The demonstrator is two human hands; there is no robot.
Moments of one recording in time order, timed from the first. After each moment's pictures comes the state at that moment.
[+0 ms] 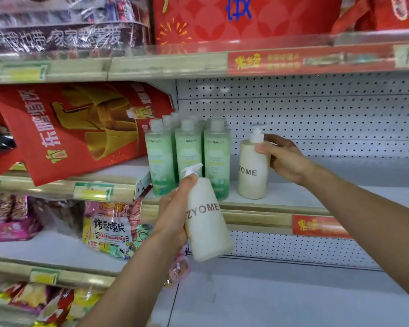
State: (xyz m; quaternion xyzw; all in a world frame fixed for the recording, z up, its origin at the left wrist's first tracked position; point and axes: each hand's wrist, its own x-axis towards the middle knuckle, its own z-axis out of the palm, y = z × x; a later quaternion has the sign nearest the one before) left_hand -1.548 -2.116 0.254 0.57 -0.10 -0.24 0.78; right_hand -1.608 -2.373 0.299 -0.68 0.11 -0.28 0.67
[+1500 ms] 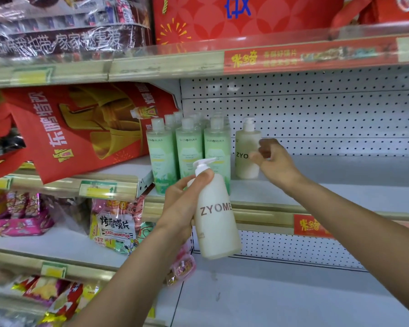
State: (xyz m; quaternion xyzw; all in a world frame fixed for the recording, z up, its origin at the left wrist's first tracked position) left_hand -1.559 -2.124 0.264 0.61 -0.17 -0.21 0.74; right_hand -1.613 -2.331 0.291 -0.84 0.21 -0.33 0.39
